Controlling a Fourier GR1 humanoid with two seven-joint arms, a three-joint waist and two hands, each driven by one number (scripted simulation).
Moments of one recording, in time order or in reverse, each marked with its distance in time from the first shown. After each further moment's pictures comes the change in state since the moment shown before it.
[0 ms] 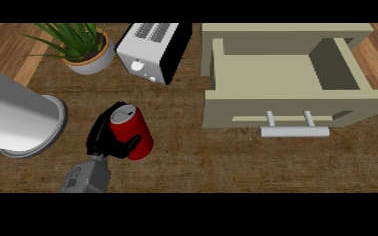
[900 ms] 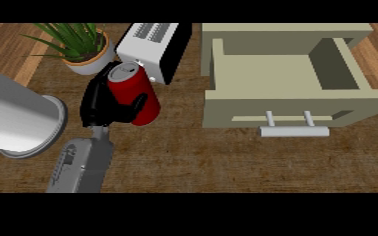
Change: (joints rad) left arm -0.123 -0.014 -0.068 -0.327 -0.004 0.377 0.208; right arm 0.075 0.006 0.046 -0.051 -0.003 -0.040 -0.037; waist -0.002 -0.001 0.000
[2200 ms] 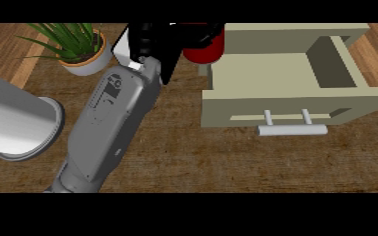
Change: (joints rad) left arm -0.588 -0.002 -0.161 0.152 -0.037 0.415 0.247; right arm -0.061 -0.009 0.021 0.018 0.017 -0.026 0.032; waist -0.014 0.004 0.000
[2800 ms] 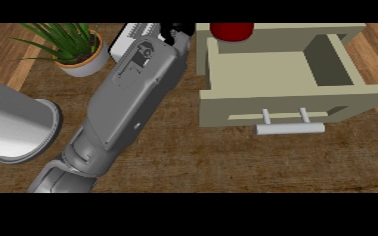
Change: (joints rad) left arm -0.260 0.000 -0.044 0.302 0.131 0.074 -0.093; right arm -0.016 0.002 0.003 0.008 0.011 0.012 -0.004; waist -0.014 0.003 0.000
